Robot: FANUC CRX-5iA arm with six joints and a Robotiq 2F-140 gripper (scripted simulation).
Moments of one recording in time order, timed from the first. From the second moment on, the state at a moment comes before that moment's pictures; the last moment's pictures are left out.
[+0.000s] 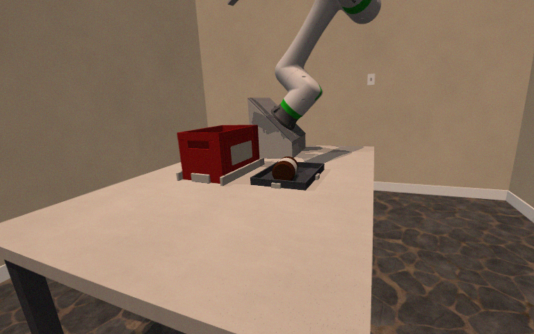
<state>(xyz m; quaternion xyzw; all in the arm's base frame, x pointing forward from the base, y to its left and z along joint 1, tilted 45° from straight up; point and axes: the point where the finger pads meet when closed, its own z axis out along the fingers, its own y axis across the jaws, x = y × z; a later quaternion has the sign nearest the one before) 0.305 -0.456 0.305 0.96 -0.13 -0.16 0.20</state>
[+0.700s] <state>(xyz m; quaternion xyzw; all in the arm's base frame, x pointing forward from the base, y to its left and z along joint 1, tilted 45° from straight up) 0.456 -0.244 0.278 0.99 -0.07 -0.05 0.12</state>
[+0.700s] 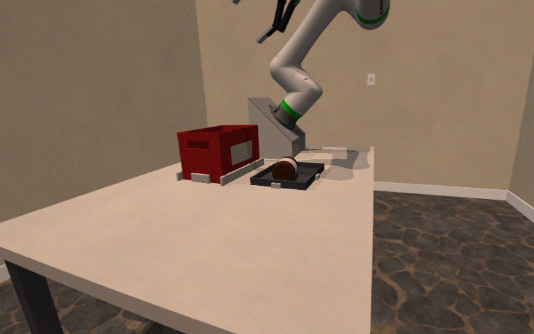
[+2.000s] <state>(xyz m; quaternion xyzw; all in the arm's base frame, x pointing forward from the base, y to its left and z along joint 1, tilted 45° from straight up) 0.410 0.030 0.147 0.95 0.01 -0.01 -0.31</state>
